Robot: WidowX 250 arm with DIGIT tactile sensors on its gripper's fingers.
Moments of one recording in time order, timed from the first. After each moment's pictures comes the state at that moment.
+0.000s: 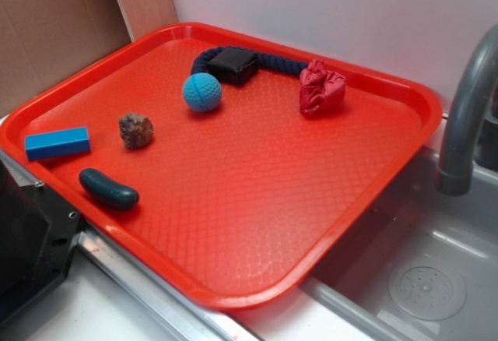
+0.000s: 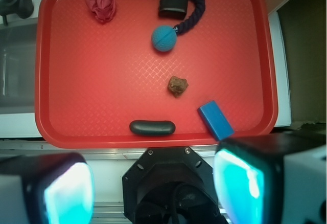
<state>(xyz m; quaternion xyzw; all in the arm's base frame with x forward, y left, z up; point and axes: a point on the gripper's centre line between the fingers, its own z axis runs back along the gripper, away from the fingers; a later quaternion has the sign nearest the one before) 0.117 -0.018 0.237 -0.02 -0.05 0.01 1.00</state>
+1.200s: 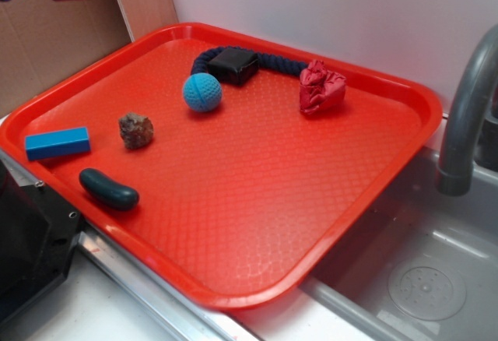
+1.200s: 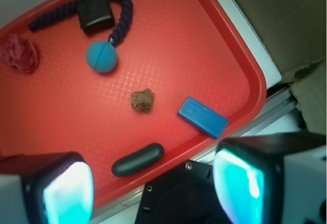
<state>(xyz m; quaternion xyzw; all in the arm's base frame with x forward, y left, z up) 0.140 0.017 0.188 0.01 -0.05 0.25 0.97</state>
